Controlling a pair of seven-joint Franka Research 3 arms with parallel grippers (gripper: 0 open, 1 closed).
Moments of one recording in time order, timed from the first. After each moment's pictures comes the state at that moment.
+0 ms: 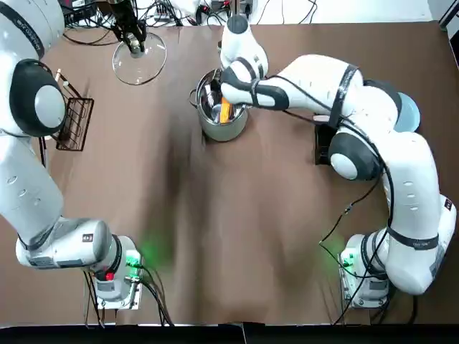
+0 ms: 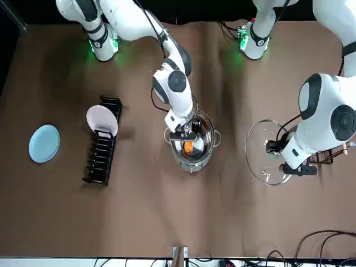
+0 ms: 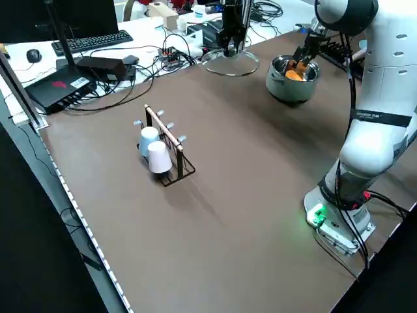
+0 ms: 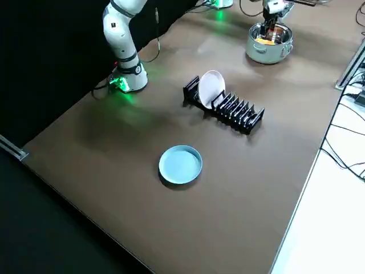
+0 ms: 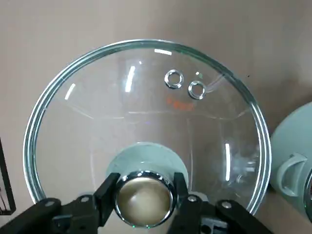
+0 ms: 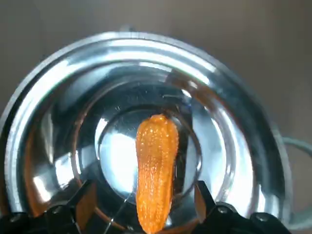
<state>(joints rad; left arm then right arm) 0.03 0.39 -0.20 -1.53 0.03 1.81 -0.13 0.84 0.80 -0.02 -1.29 0.07 2.26 0.90</state>
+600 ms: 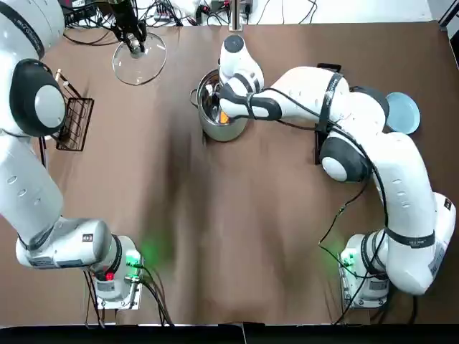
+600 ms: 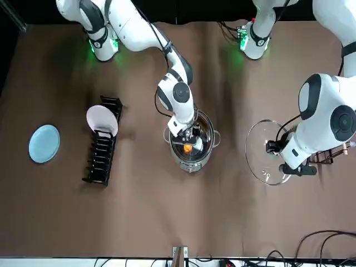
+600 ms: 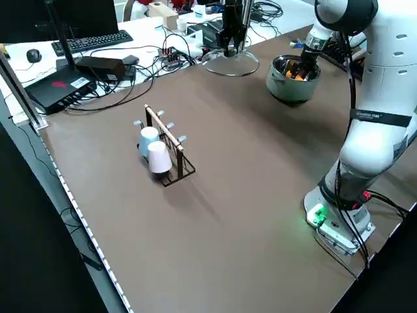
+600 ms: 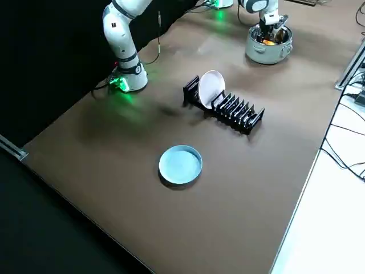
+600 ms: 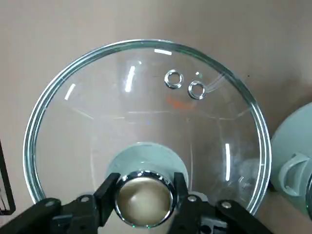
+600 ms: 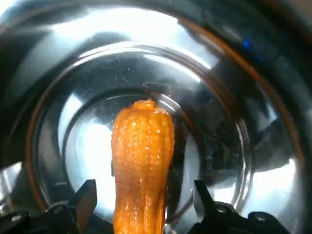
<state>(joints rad) 0.03 0.39 -0.20 -1.53 0.03 1.81 -0.13 0.85 0.88 -0.03 -1.27 0.07 2.27 0.92</state>
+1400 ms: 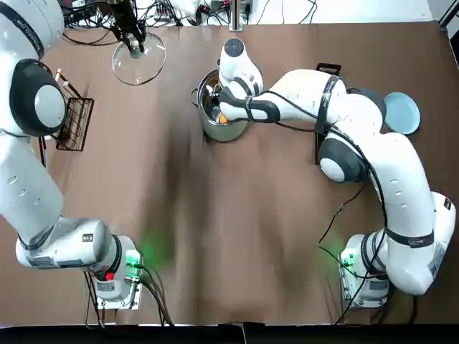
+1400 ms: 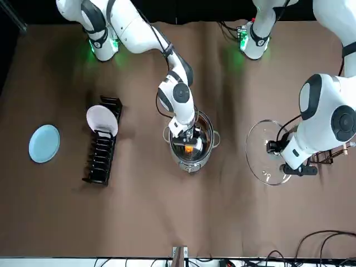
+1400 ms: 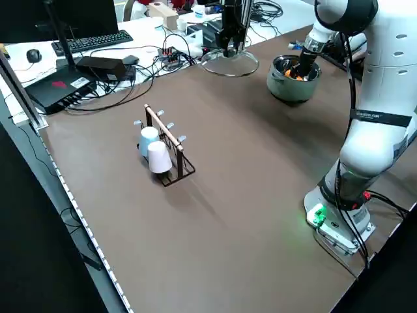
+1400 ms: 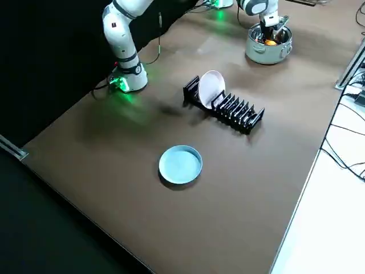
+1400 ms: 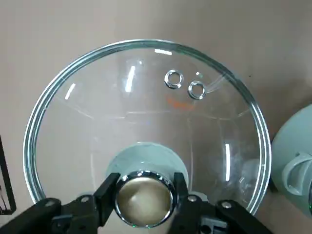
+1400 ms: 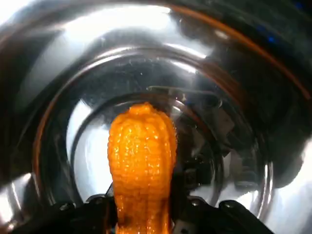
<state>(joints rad) 0.03 0.39 -0.20 -1.53 0.03 1.81 -0.13 0.85 0.90 -0.03 -1.27 0.07 2.33 0.93</state>
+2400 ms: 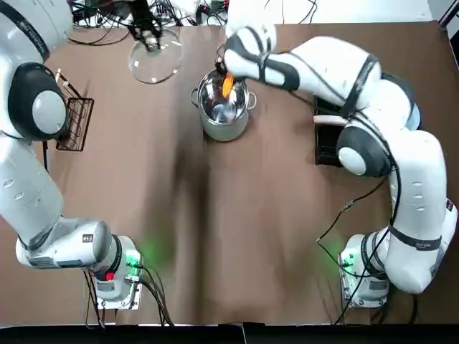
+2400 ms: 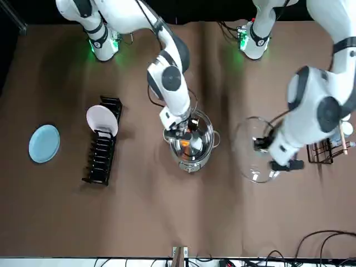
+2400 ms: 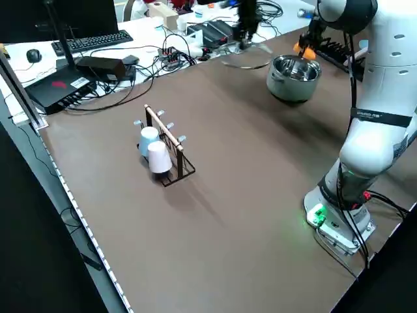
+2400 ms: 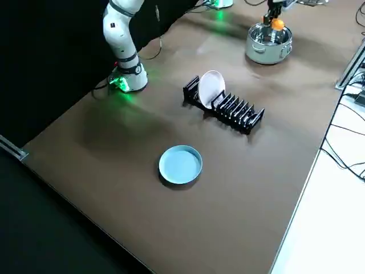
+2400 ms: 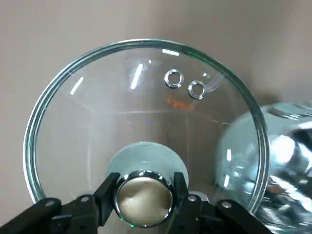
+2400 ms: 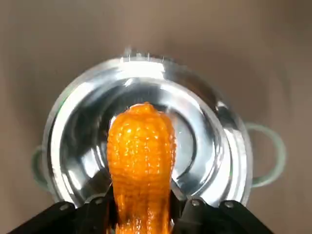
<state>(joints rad) 0.01 0.38 -0.34 -1.52 0.01 1.81 -0.37 0.79 0.70 -0.04 -1.22 0.16 2.07 0.93</state>
